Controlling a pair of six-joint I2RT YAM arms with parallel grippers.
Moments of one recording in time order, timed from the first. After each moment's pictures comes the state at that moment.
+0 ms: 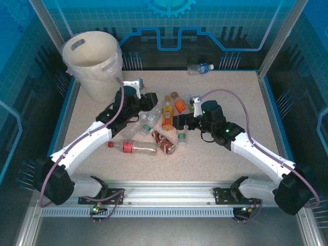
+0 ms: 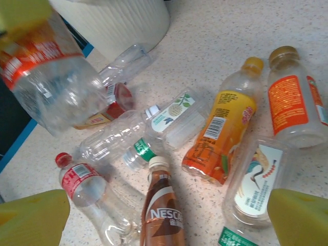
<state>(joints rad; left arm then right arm) -0.48 1.31 1.08 -0.19 -0.07 -0.54 0.60 1.18 0.88 -0.22 -0.14 0.41</state>
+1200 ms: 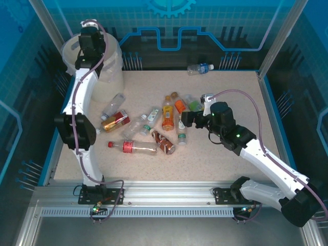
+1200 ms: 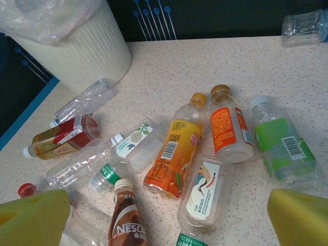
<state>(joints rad) 0.04 2.01 2.11 -0.31 -0.41 0.06 0.59 1.03 0.89 -0.31 0.06 0.38</state>
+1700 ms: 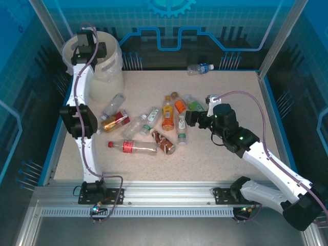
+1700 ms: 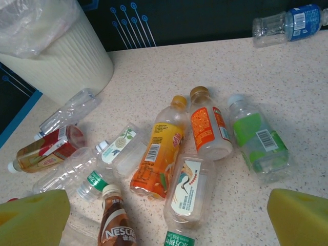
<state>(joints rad) 0.13 2.28 2.42 -0.57 -0.10 -0.02 0.59 0.99 0.87 -0.34 0.13 0.42</state>
